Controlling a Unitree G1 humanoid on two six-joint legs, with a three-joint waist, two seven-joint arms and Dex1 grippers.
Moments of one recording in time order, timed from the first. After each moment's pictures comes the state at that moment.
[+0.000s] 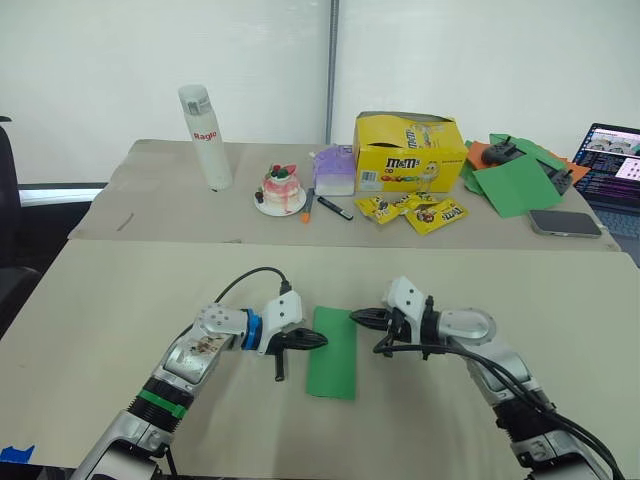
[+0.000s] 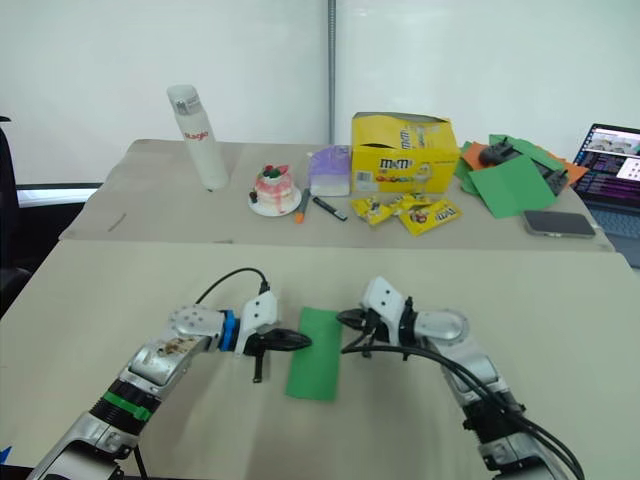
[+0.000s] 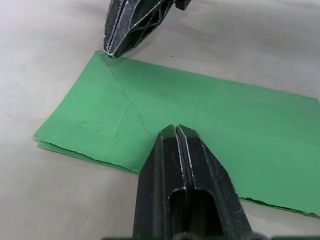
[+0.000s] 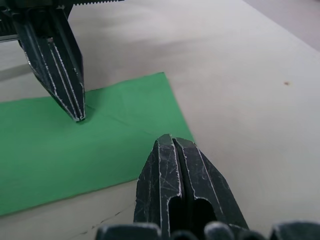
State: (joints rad) left arm -0.34 0.51 -0.35 0.05 -0.16 0.26 -1.13; right arm -0.26 -0.48 0.23 0.03 0.15 0.18 0.93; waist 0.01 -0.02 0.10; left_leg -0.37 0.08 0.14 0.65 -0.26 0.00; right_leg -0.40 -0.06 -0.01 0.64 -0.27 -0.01
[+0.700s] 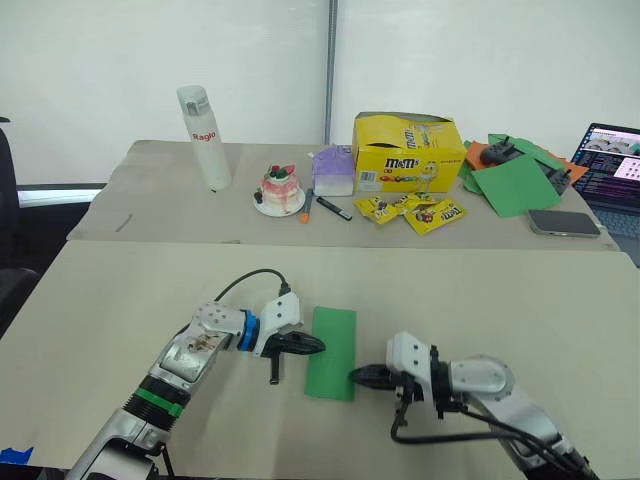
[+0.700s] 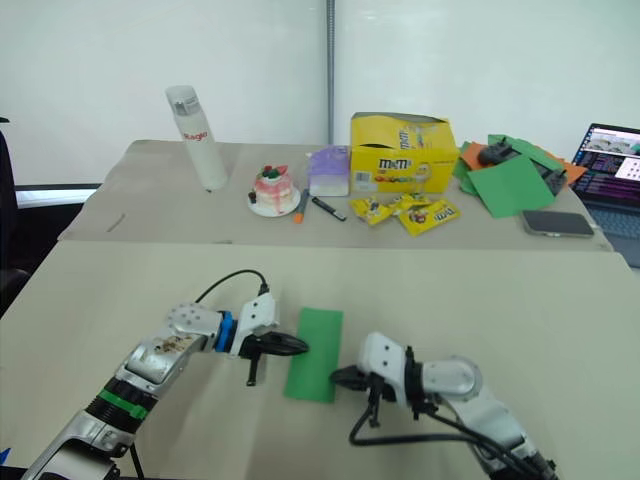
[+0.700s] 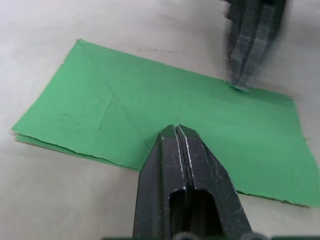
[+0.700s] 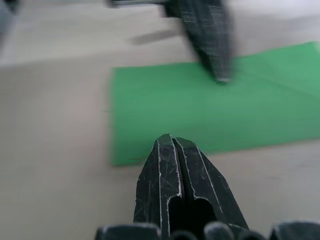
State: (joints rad) left arm -0.36 0.53 -0.35 0.05 -0.18 0.31 -1.20; right arm 0.04 -0.59 0.34 -0.32 0.16 0.22 1.00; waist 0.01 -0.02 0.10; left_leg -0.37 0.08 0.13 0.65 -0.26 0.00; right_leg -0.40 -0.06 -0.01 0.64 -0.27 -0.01
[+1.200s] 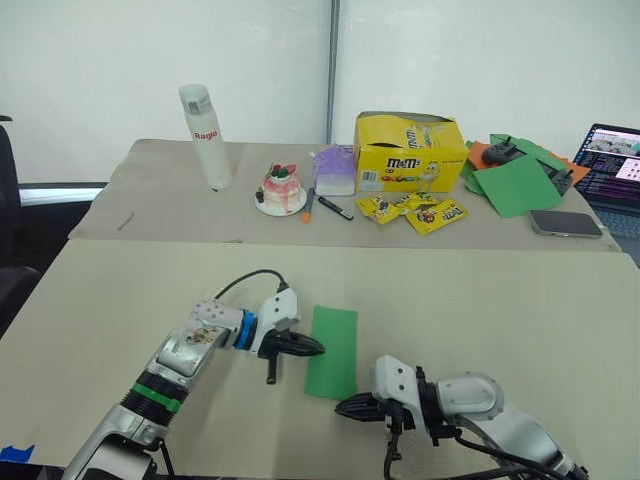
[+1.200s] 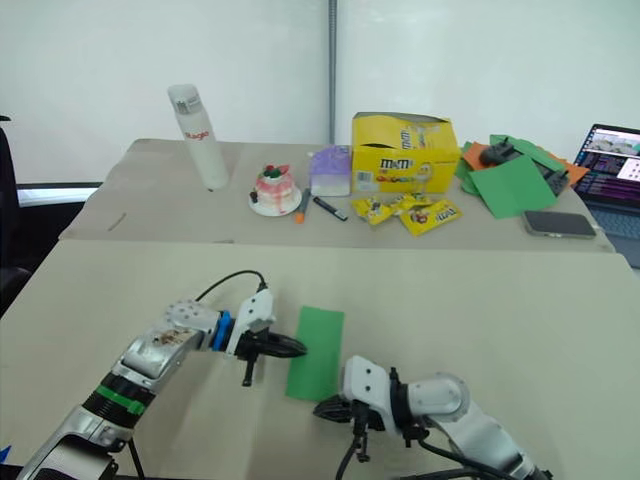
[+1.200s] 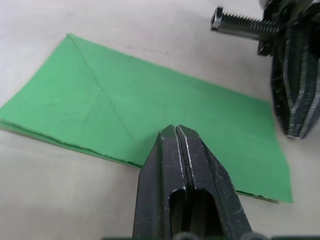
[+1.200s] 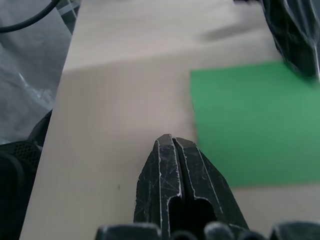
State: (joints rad) left arm -0.38 0.55 -0.31 0.03 -0.28 0.45 -1.25; right arm 0.06 -0.64 0.35 -0.46 0.23 0.41 0.97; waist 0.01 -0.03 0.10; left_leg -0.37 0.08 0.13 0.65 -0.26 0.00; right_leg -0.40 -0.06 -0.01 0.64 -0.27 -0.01
